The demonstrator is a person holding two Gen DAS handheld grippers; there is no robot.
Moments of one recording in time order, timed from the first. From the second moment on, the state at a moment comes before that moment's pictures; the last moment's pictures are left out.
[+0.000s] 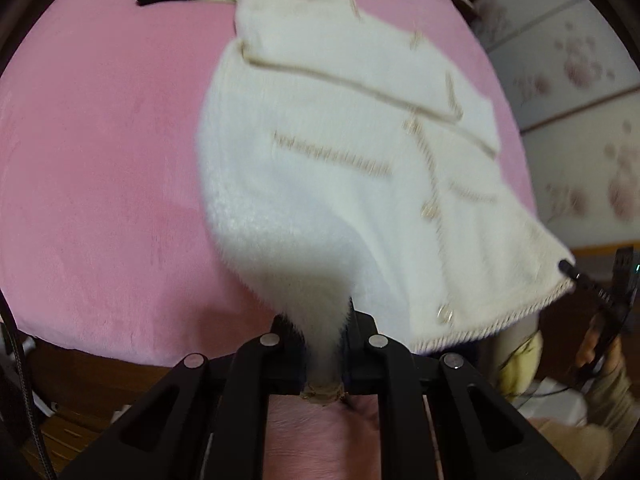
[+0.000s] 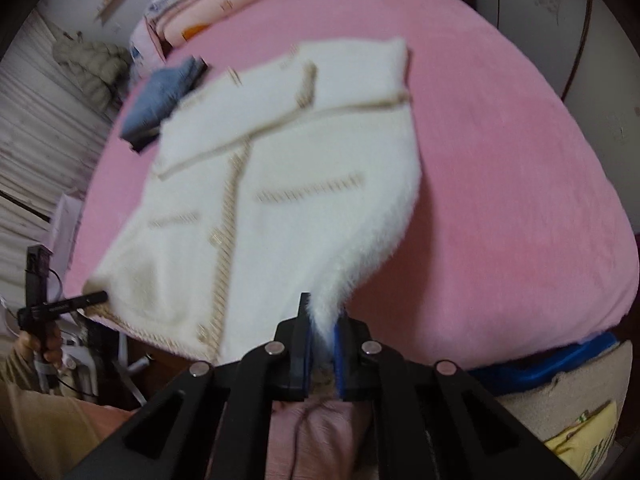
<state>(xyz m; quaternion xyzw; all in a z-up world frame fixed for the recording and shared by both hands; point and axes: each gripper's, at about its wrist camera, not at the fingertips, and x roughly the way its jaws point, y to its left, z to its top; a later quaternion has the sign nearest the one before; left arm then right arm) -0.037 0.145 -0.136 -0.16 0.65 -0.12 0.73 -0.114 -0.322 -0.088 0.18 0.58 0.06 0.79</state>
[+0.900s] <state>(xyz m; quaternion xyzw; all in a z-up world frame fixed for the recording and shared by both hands) 0.346 0.175 -0.234 -0.34 0.68 0.17 0.63 0.282 -0.397 -0.241 0.24 0.65 -0.09 0.71</state>
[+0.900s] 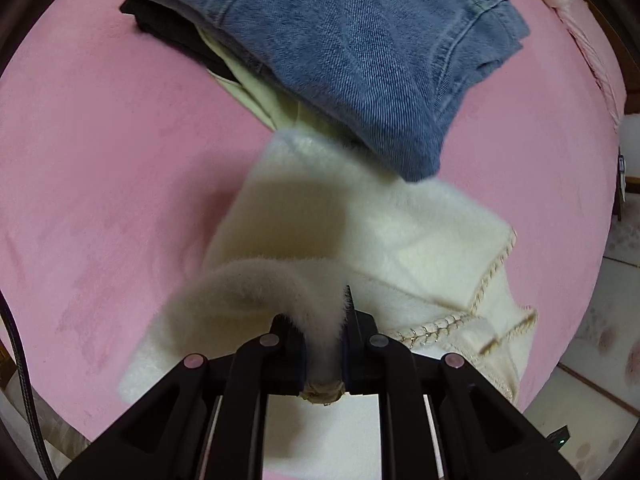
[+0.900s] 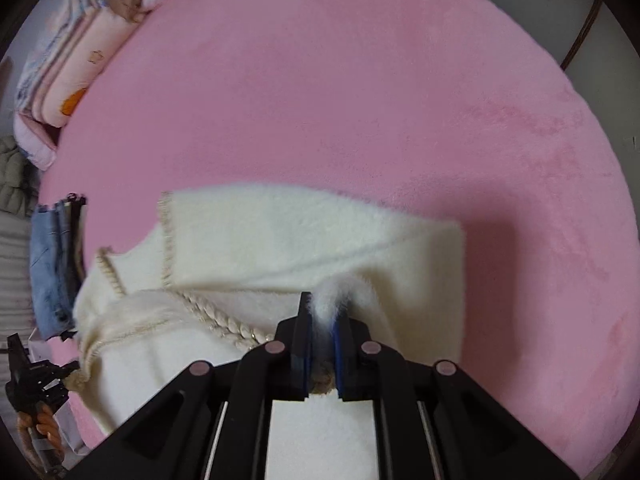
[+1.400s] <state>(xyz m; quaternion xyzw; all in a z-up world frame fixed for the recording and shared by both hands) 0.362 0.171 -0.220 -0.36 0.63 0.11 0.68 0.287 -0.429 -0.248 0.38 0.63 -0.10 0.67</state>
